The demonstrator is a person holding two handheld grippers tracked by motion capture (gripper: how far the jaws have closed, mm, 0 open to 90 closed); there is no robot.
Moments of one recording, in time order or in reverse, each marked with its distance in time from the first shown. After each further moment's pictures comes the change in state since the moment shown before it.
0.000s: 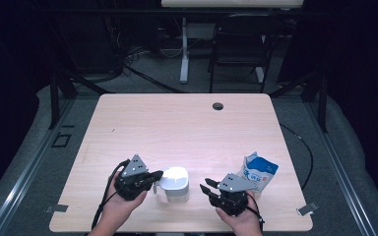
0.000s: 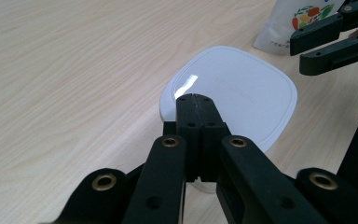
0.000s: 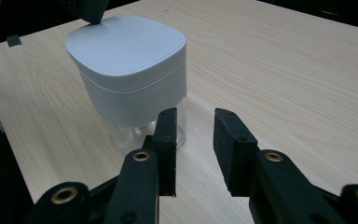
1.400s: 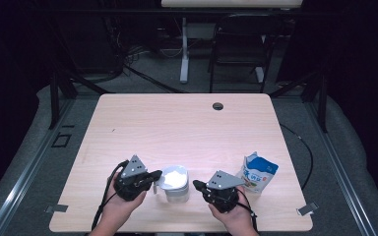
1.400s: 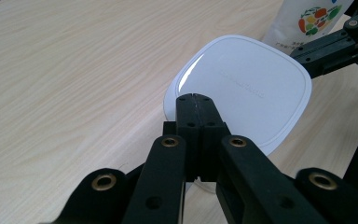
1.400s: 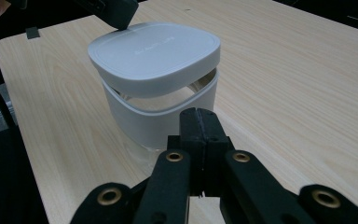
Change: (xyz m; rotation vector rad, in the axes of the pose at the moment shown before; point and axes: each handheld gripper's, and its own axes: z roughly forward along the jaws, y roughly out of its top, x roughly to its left) left arm 0.000 -0.003 -0.001 -0.009 0.017 -0.013; right arm 0.010 0.015 0.017 0.024 0.061 -0.063
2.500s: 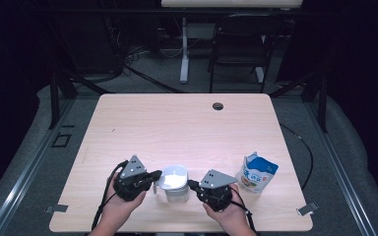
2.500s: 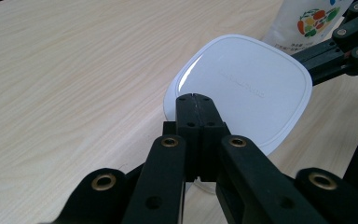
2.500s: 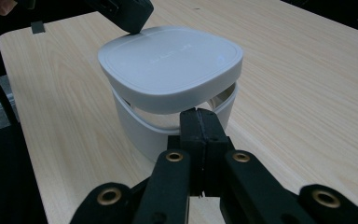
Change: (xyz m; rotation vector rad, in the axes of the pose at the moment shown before) left arm 0.001 -0.001 0.000 -0.010 -0.002 0.001; right arm 0.007 0.009 0.011 0.017 0.016 -0.036
